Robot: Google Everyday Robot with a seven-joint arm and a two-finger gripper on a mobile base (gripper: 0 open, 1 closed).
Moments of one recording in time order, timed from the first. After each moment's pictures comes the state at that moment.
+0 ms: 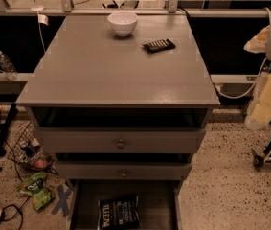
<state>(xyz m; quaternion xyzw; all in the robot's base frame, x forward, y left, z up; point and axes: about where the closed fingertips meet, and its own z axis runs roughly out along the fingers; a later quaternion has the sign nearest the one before) 0.438 -0.215 0.981 -0.60 0.78 -0.04 0.17</state>
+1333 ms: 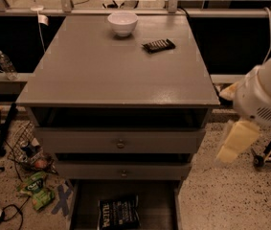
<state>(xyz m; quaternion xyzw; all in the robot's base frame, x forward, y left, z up) 0.429 -0.188 0.875 -0.58 0.79 0.04 0.18</state>
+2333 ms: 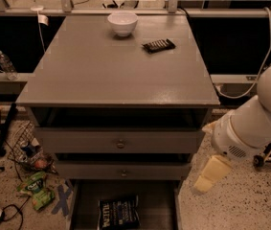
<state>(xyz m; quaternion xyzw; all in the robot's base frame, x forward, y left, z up) 0.408 -0.163 0.779 -0.55 0.81 0.11 0.16</state>
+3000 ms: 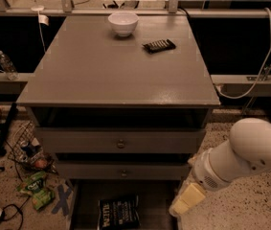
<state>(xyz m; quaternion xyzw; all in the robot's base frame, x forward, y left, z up) 0.394 -0.139 0.660 -0.48 0.84 0.18 0.15</state>
